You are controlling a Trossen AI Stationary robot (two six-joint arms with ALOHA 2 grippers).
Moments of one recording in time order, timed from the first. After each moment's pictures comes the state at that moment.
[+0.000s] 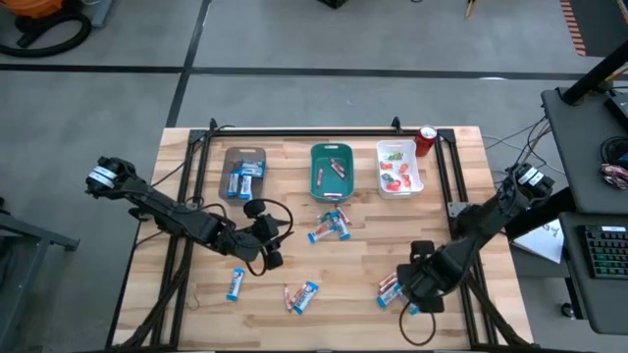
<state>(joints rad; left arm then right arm) -0.43 1.33 0.73 -0.05 -0.72 -0.36 0.73 1.51 1.02 -1.02 -0.08 0.73</state>
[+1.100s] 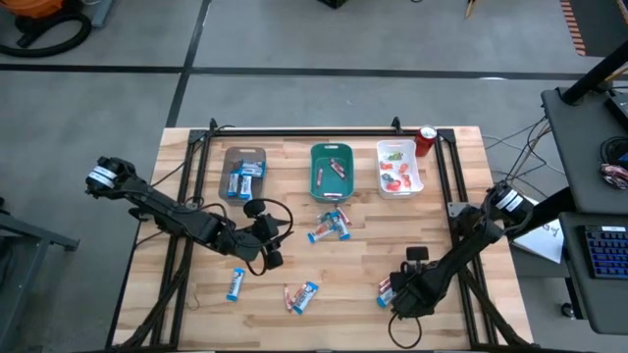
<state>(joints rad) -0.43 1.34 0.73 -0.05 -0.72 -0.35 0.75 1.79 1.01 -0.99 -0.04 0.75</state>
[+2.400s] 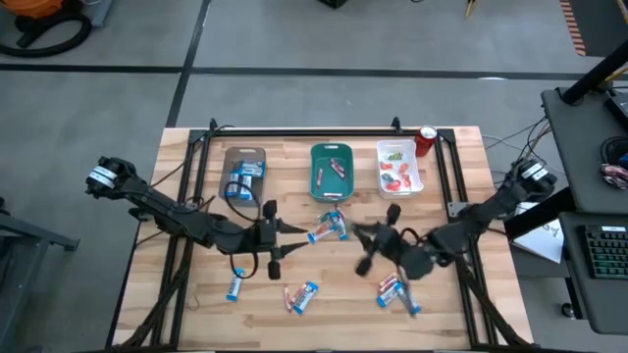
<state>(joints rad) -0.43 1.34 0.73 0.54 -0.53 0.01 0.57 1.44 0.92 0.28 1.09 0.16</state>
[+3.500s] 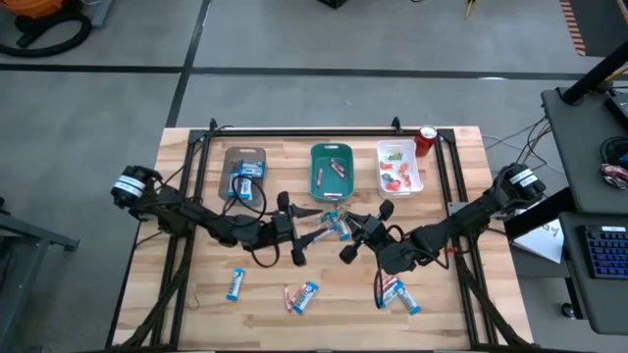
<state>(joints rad) -0.32 1.60 0.73 1.03 -0.57 0.12 0.48 1.56 0.93 0.31 1.18 0.23</state>
